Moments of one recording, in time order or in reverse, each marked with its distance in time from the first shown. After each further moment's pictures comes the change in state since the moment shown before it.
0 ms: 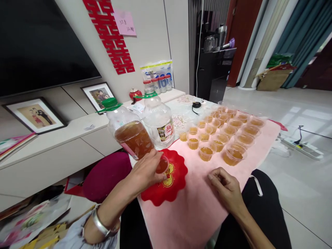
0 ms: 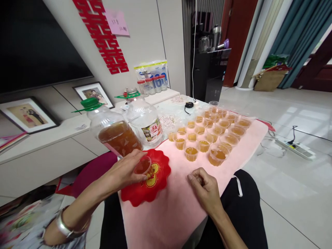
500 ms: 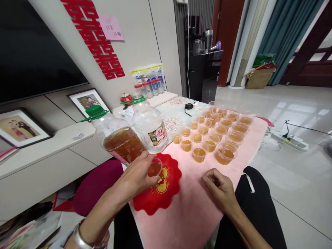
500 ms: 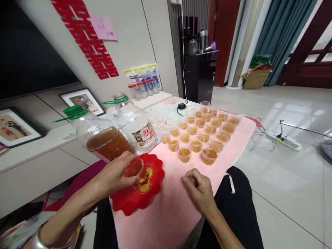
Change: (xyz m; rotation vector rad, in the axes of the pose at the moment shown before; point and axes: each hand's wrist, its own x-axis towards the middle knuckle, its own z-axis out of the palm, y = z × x) left_hand 0.002 0.004 -0.006 0.068 0.108 0.040; right_hand -0.001 0.001 0.003 0.044 0.038 -0.033
